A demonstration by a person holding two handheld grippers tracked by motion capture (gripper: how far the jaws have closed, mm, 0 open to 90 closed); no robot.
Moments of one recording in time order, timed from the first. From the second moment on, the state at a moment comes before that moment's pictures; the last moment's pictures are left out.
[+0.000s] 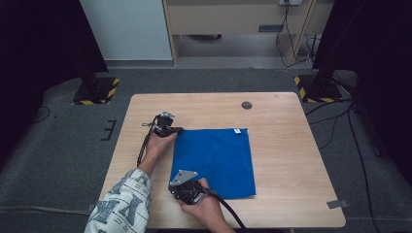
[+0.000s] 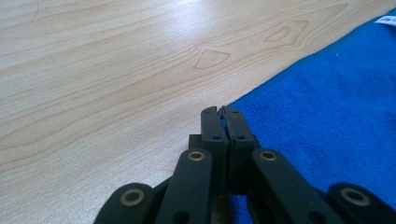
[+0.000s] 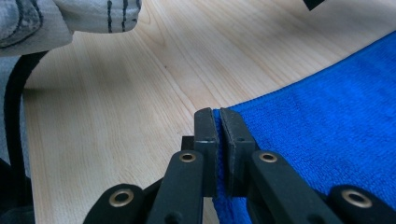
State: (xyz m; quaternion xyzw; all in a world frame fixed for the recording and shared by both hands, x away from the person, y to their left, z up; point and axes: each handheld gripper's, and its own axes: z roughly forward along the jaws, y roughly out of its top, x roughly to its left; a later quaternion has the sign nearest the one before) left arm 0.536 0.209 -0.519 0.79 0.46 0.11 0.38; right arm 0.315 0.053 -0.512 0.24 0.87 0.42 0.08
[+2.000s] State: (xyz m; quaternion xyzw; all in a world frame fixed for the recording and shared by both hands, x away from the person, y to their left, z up) left arm 0.521 0.264 -0.465 0.78 0.48 0.14 0.39; right arm 0.297 0.102 -0.471 0.24 0.84 0.47 0.11
